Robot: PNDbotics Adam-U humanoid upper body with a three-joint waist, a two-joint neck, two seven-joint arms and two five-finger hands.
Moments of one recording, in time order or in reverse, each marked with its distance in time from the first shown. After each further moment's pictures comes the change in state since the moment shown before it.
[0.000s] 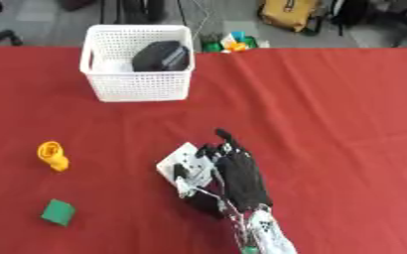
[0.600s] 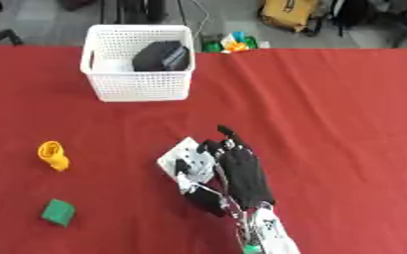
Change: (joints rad) left arm 0.000 0.000 -0.005 0.000 0.000 0.000 0.000; right arm 0.000 -0.002 0.000 -0.032 -0.044 0.001 -0.015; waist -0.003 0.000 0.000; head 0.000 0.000
